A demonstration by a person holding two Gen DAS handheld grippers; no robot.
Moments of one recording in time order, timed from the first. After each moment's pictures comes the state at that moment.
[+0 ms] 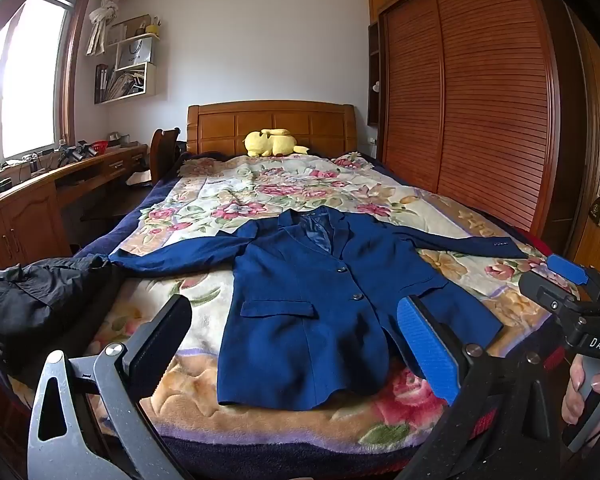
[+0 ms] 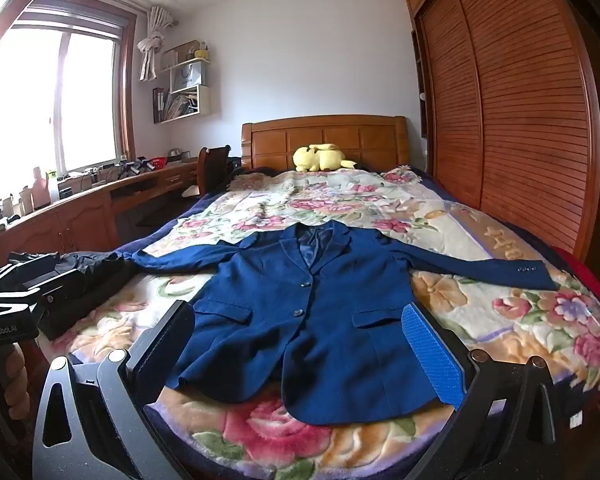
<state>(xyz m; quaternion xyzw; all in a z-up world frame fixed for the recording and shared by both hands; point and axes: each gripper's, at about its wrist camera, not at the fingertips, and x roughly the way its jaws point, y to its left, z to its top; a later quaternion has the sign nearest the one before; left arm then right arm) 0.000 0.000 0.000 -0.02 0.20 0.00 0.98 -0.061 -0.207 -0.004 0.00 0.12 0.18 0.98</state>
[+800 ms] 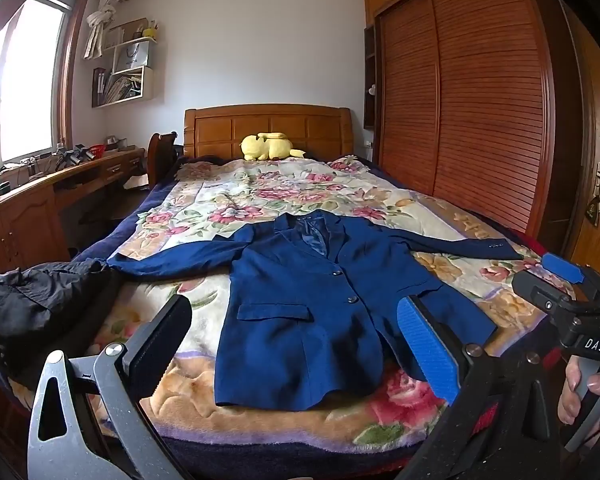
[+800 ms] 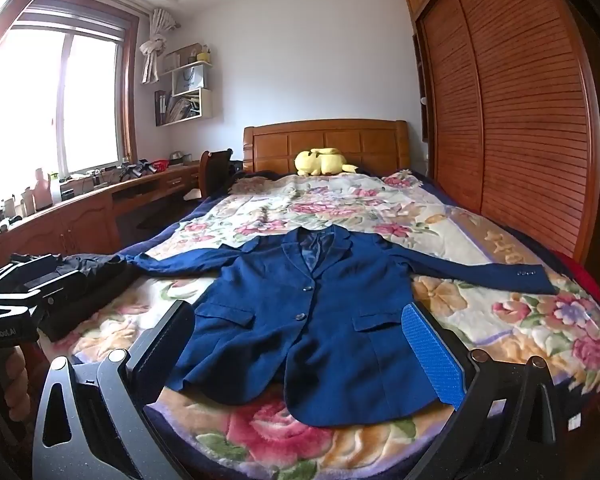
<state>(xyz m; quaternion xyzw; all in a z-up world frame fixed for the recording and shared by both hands) -0.002 -0.007 0.007 -0.02 0.20 0.00 0.98 -0.063 -0.207 -0.003 0.00 0.12 0.19 0.98</state>
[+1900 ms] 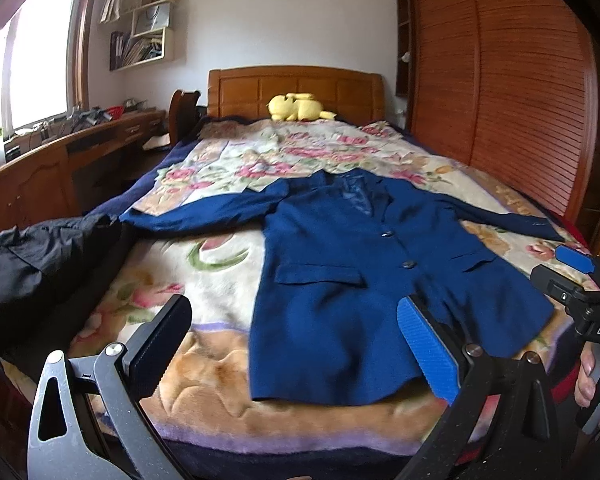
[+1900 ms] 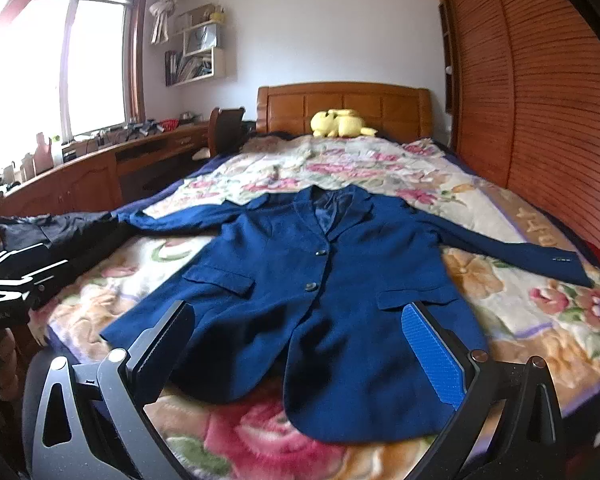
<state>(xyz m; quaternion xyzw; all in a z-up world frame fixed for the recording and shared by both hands) 0.052 0.039 -0.060 -0.03 0.26 0.05 0.96 0.016 -0.173 -0.031 -0.04 0.18 0.21 0.96</state>
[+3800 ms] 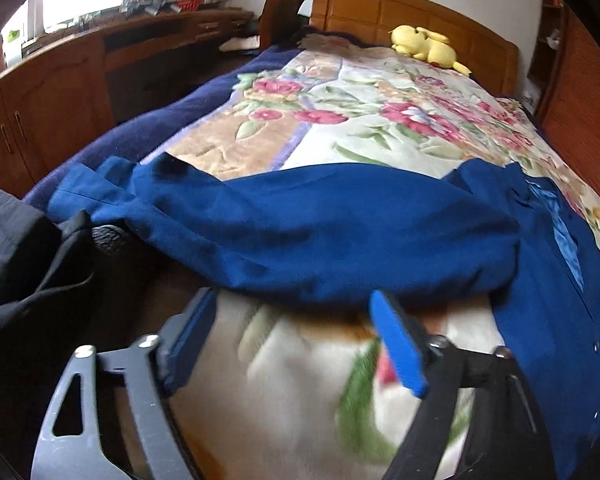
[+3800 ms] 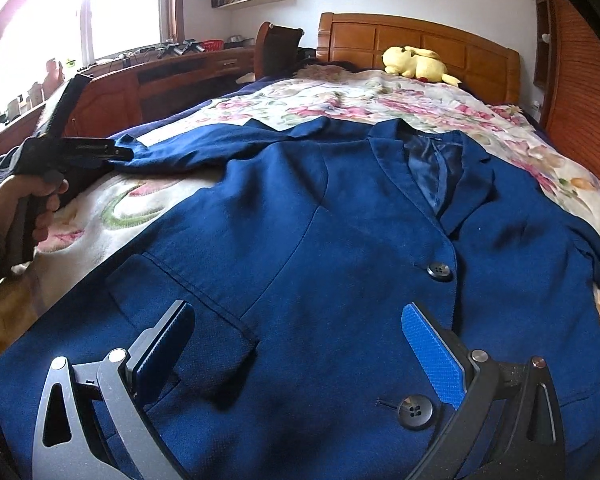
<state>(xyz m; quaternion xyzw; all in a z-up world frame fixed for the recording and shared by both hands) 0.335 0.279 -0.166 -0.14 0.39 0.18 0.89 0.235 -0.059 -0.108 -0.12 0.27 0.29 0.91</state>
